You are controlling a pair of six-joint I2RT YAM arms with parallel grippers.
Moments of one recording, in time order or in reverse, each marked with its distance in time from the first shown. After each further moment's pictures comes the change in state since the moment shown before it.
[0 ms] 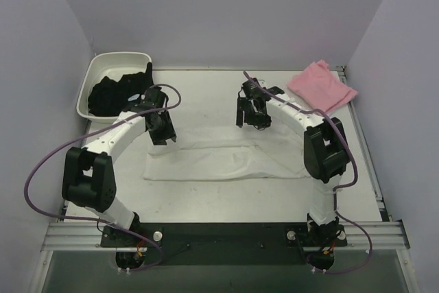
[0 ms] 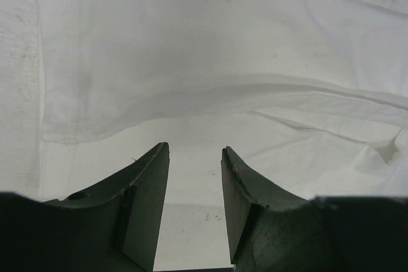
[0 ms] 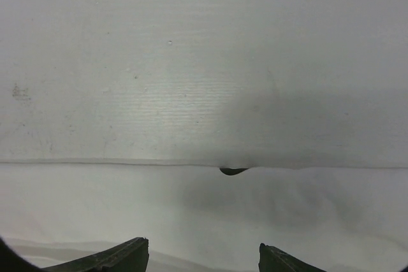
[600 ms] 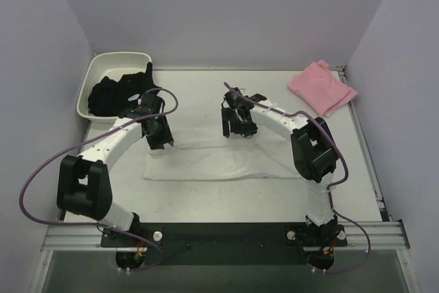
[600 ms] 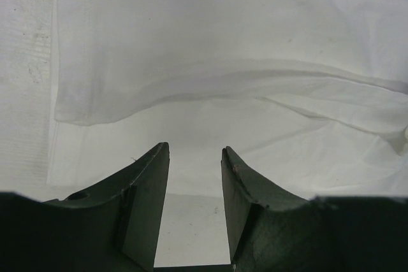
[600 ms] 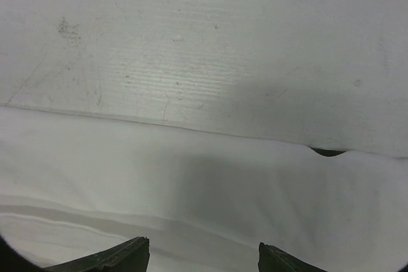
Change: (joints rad) left arm 0.011 -0.095 -0.078 0.014 0.000 0.003; right arm 0.133 0.090 0.034 0.008 -0.017 -0.007
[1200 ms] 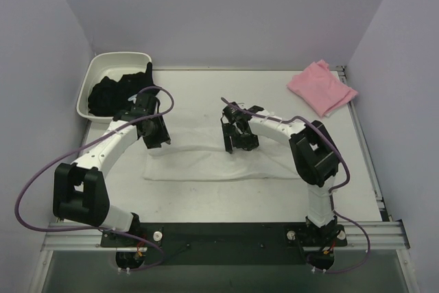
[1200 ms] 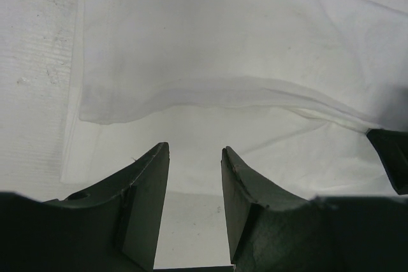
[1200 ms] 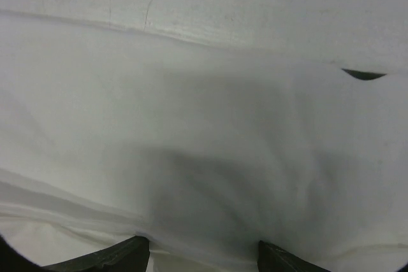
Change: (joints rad) left arm 0.028 -0.061 -0.023 0.010 0.003 0.017; right arm 0.060 -0.037 -0.155 0.012 0.014 0.000
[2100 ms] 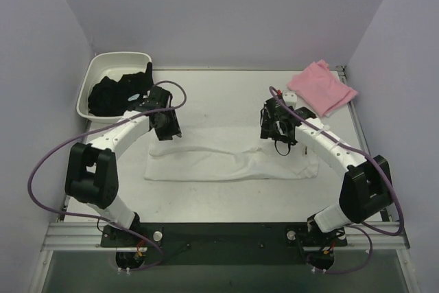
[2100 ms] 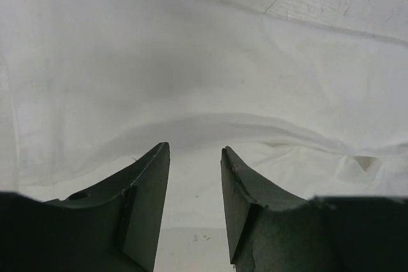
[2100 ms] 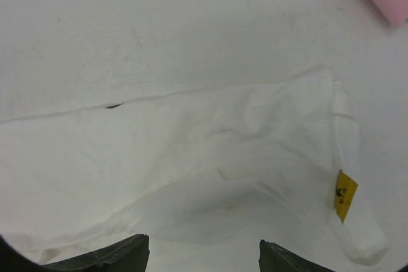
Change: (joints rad) left arm -0.054 0.132 0.080 0.082 0.022 0.003; right arm -0.158 -0.489 -0.276 -0.032 0.217 0.057
